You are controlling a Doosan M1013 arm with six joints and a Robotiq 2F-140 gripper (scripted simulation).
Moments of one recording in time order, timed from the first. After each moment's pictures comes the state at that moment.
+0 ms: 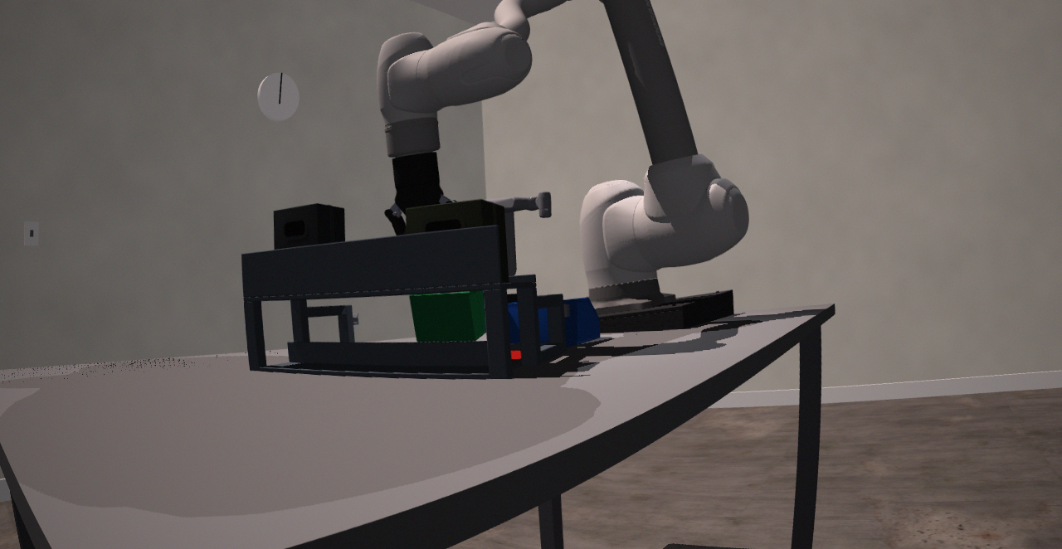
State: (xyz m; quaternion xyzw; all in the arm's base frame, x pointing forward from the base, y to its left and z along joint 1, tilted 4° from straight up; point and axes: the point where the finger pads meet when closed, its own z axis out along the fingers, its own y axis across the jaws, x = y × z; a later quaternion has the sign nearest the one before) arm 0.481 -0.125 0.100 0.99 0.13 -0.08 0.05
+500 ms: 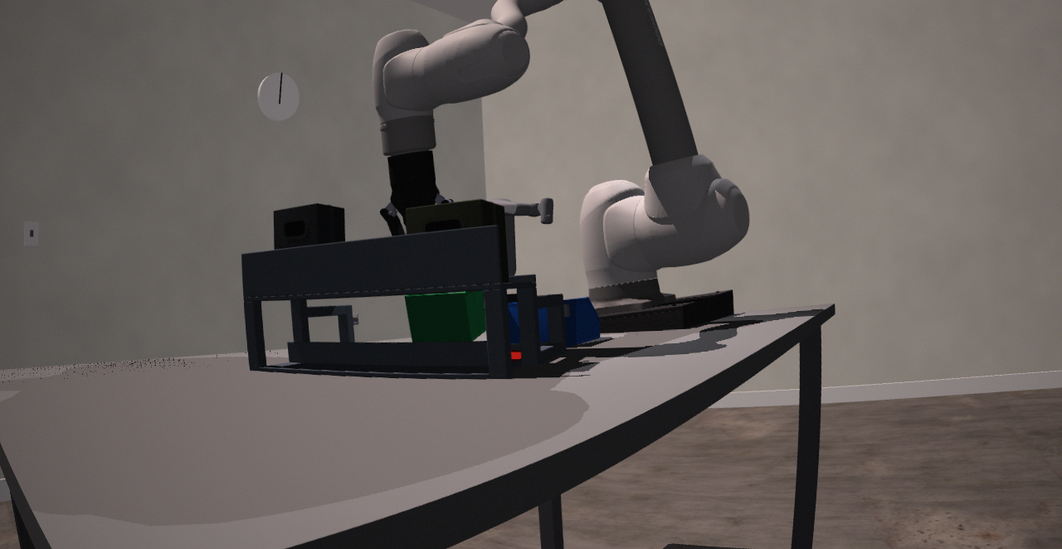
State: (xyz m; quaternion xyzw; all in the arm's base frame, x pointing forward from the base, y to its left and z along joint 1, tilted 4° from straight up) arm 0.497 -0.121 0.100 0.99 0.13 -0.08 0.05
